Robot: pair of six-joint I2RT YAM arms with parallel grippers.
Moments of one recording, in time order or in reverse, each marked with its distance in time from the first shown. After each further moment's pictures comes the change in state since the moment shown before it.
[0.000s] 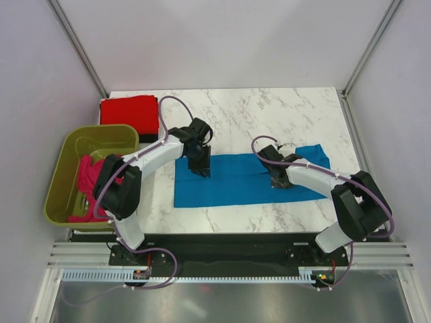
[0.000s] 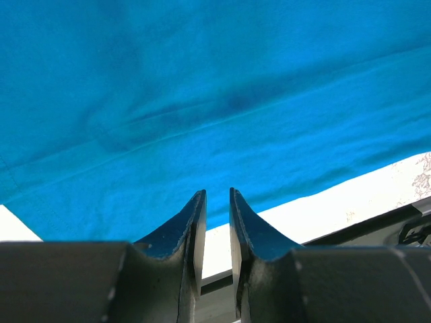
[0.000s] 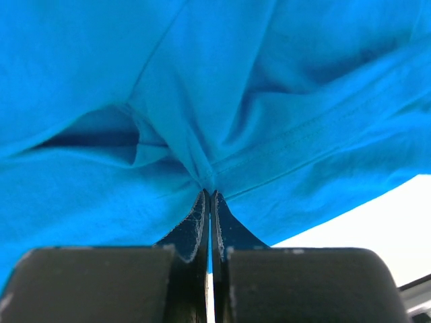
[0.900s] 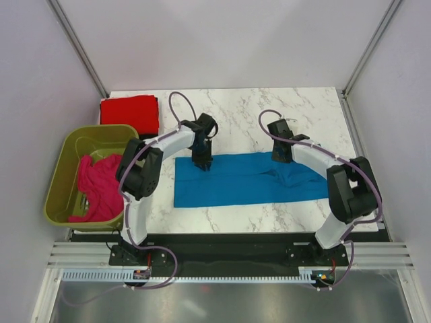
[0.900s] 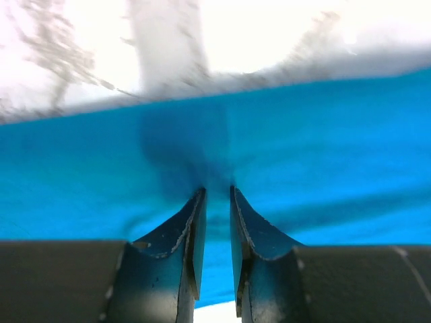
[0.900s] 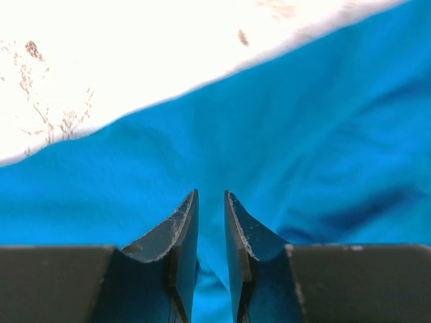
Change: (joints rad) left arm 0.040 0.280 0.214 -0.026 -0.106 -0.022; right arm -0.200 0.131 0.212 0.185 -0.123 -0.177
